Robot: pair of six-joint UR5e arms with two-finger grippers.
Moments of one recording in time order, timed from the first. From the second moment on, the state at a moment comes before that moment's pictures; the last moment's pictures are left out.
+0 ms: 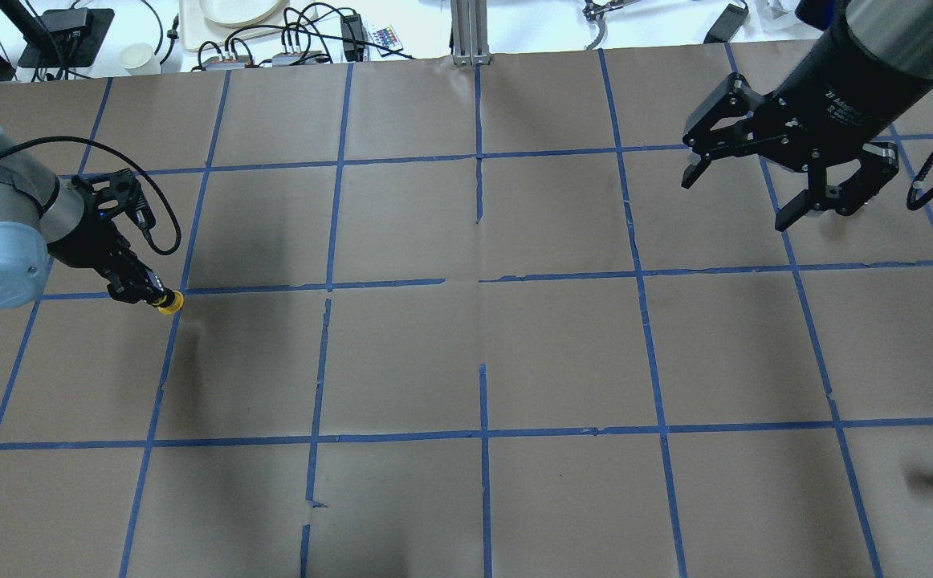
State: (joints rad) left arm -1.16 -1.75 -1.94 -1.06 1.53 1.42; right arm 1.43 -1.67 1.59 -1.40 -1.31 0.27
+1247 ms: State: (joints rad) left arm -1.46 -1.44 -1.99 -1.36 0.59 0.67; right arm 1.30 -1.61 1.59 -1.24 -0.88 0.58
